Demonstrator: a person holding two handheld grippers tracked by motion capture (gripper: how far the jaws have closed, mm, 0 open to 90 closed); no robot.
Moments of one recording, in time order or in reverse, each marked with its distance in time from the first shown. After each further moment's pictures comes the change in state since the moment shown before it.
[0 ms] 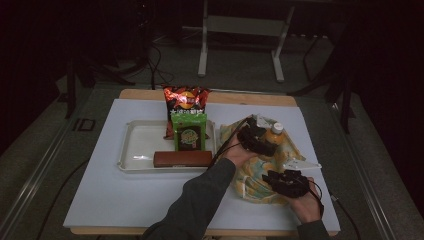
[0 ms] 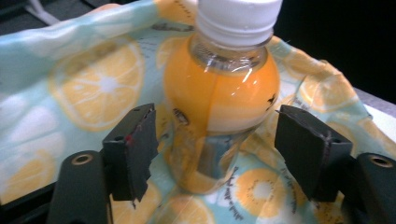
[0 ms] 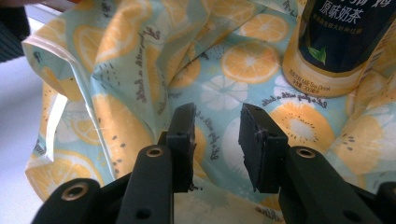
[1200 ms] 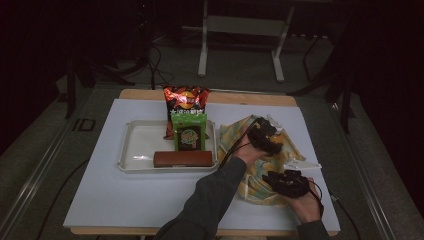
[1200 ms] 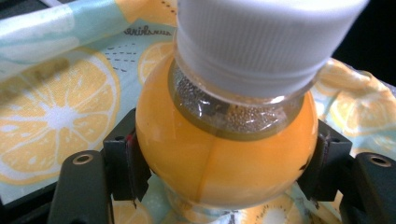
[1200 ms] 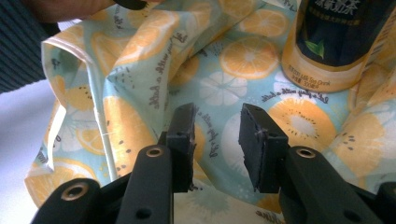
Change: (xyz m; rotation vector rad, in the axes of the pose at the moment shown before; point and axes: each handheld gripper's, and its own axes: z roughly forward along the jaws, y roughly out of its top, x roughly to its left) left arm -0.008 0.012 0.031 0.072 0.053 0.009; right arm -0.003 -0.003 0.002 0.007 0.005 0.013
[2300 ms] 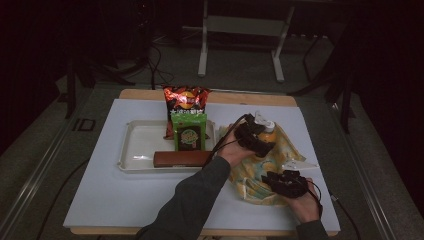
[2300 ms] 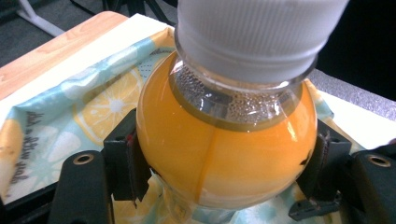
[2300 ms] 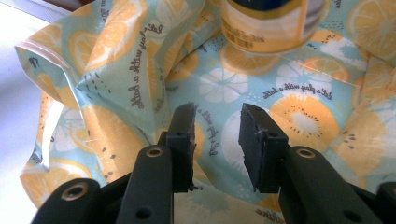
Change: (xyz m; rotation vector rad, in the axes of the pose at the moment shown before) left arm 0.008 -0.006 -0.063 -0.063 -0.068 0.035; right arm 0.001 -0.001 0.004 0.011 -0.005 -0.006
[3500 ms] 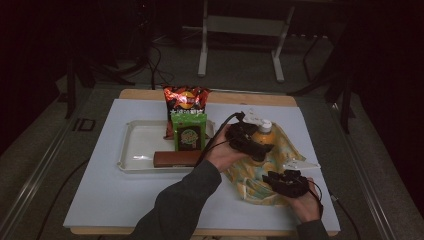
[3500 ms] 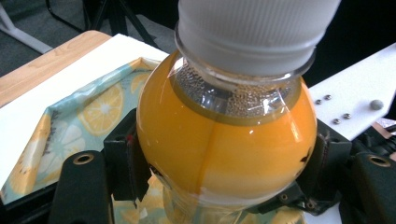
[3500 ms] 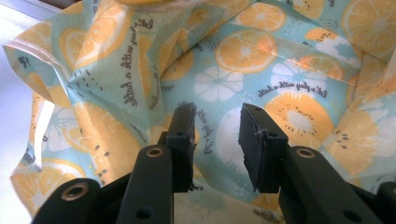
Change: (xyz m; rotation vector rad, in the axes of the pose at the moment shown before) left arm -0.015 0.005 -0.062 -0.055 -0.084 -0.015; right arm -0.004 -0.001 0.000 -0.005 -0.004 -0.002
